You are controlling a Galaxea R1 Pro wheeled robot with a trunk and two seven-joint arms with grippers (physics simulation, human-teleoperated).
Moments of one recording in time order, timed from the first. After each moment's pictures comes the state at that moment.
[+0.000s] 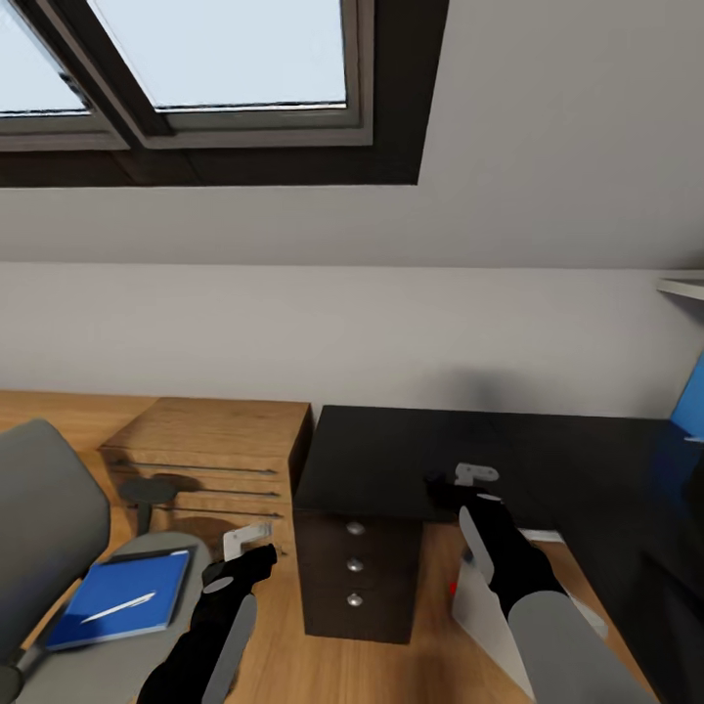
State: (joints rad) left arm -0.27 -0.14 -0.08 -1.21 0.23 0.45 0.47; right arm -0.67 0.07 -0.06 -0.79 -0.05 0.44 -0.12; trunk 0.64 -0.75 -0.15
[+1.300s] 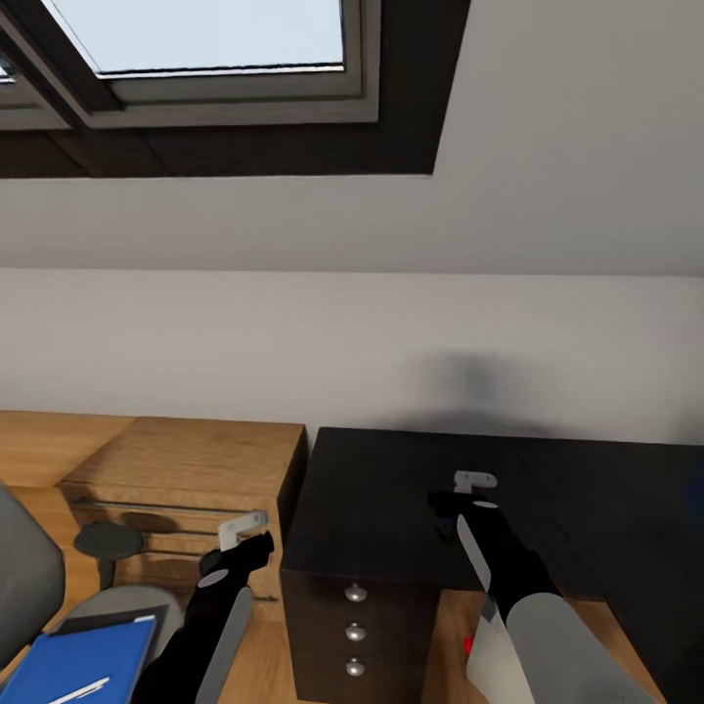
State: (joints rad) left arm -0.27 -0.13 -0.07 -1.27 0.23 0.45 0.47; right arm -0.67 0.07 -0.06 -0.73 0.00 0.40 -0.12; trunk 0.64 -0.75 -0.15
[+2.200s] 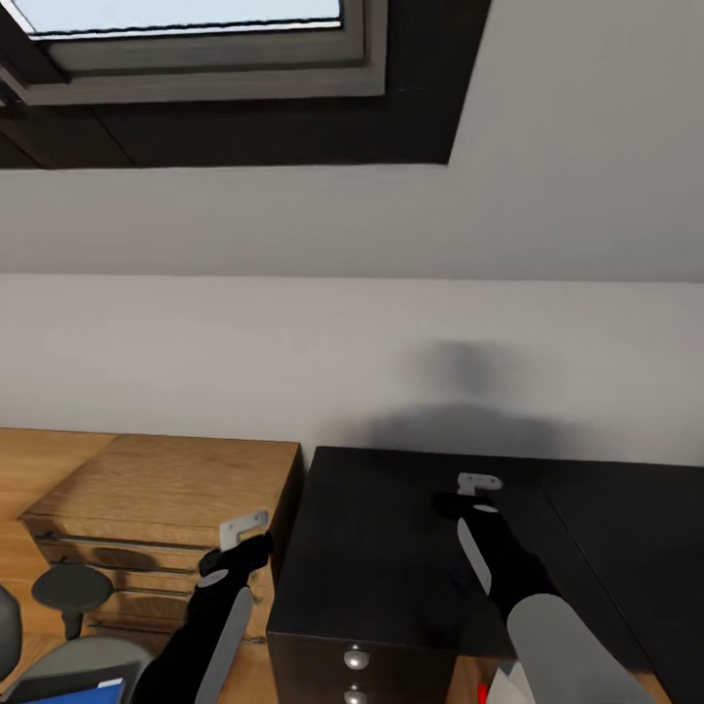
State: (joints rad) left arm -0.27 -0.13 -0.07 -1.27 0.23 0.45 0.47; right arm -0.67 0.07 -0.06 -0.70 0.00 0.35 -0.17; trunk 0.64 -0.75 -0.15
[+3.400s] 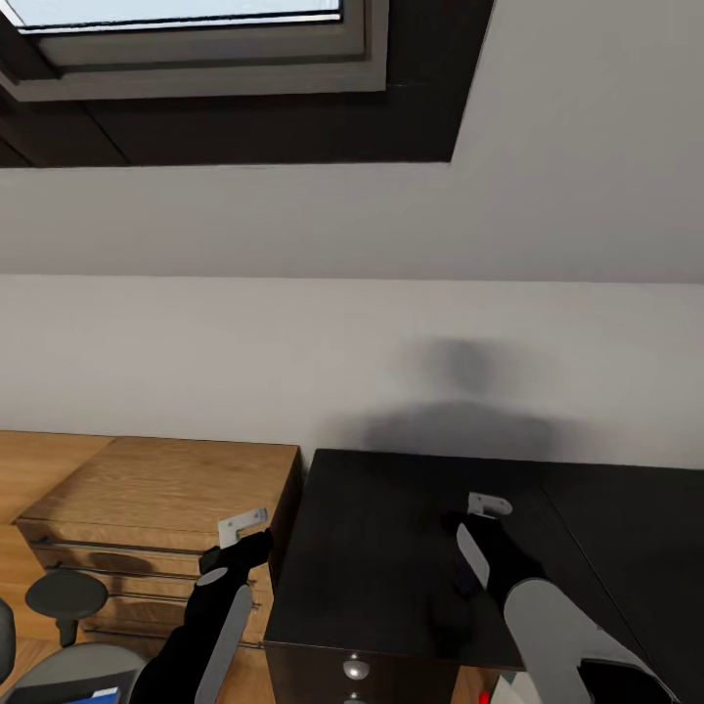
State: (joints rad) left arm -0.27 -0.13 -0.07 -1.29 0.23 0.45 0.47; right arm -0.75 0.06 -0.11 -0.46 -0.08 0.34 -0.32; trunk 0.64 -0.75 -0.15
